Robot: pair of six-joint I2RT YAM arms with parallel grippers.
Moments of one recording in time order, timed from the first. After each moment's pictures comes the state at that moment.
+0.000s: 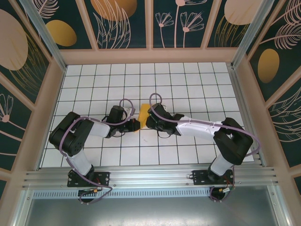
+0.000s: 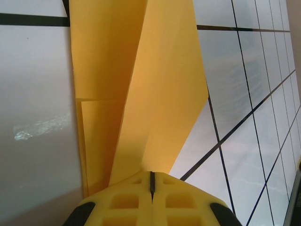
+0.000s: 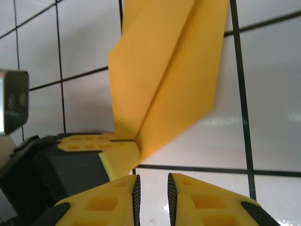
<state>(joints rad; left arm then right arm) -0.48 1.74 0.56 0.40 0.57 -0.60 0.91 1.61 0.93 -0.20 0.10 1.02</state>
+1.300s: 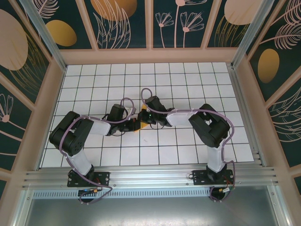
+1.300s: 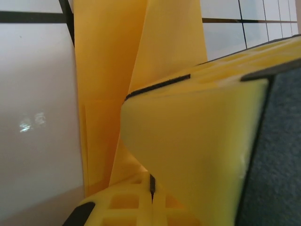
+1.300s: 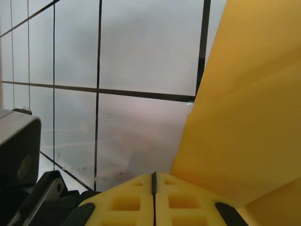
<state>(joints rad) -0.47 1.74 0.61 0.31 0.58 -0.57 0.80 1.94 1.07 0.11 -0.26 0.89</state>
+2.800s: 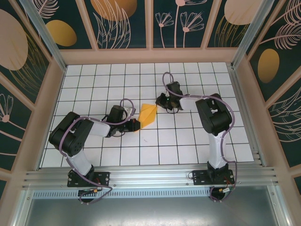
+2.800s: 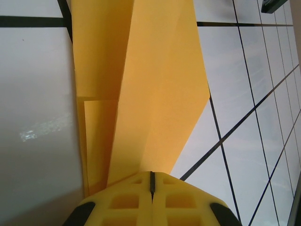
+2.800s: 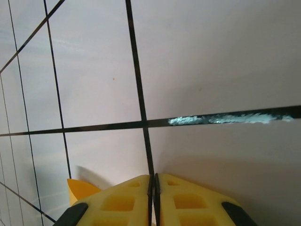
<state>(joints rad) -0.47 1.74 0.57 0.37 0.56 -0.57 0.46 2.07 1.21 0.02 -0.34 0.81</state>
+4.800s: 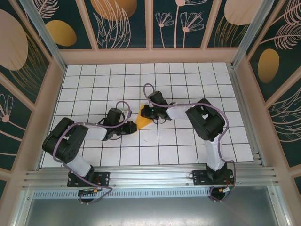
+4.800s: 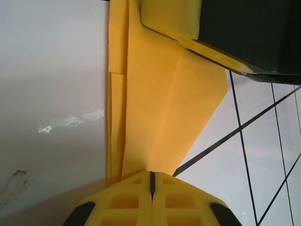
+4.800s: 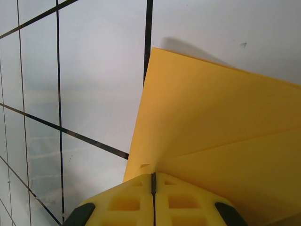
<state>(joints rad) -0.47 1.62 0.50 0.30 0.48 -0.59 0.70 2.06 1.17 0.05 -0.32 0.81</state>
